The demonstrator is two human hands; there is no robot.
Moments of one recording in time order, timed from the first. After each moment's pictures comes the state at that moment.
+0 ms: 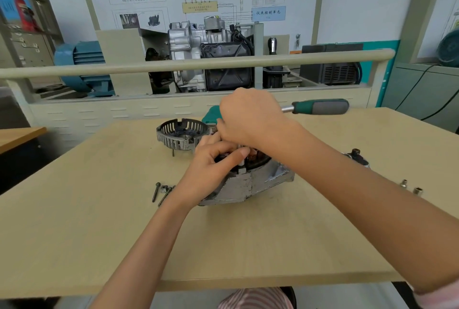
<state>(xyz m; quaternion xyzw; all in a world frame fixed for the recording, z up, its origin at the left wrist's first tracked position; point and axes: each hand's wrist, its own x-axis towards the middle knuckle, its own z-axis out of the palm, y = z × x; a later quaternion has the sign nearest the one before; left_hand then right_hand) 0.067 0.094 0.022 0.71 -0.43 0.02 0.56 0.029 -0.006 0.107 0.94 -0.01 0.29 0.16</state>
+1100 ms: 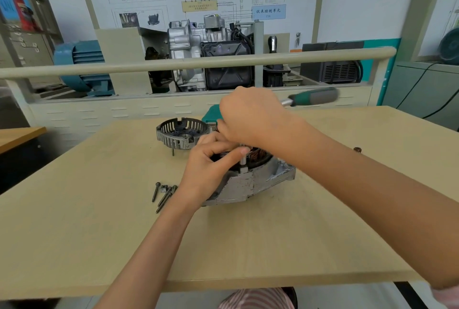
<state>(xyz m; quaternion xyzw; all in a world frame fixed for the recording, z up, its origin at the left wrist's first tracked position) 0.064 0.092 0.018 0.66 -0.40 0.05 0.63 0.024 -0.005 0.110 0.95 0.00 0.26 0.16</state>
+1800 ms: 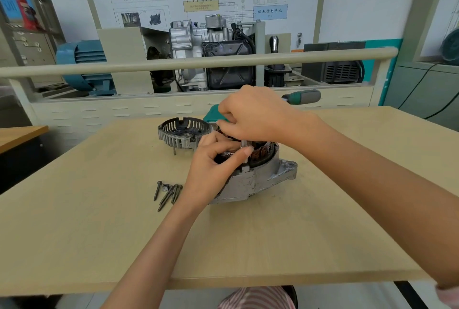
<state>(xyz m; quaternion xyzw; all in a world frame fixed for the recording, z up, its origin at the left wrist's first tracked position) 0.065 0.089 0.013 0.68 -0.41 0.09 0.60 0.026 -0.021 0.112 0.95 0.10 0.26 0.12</state>
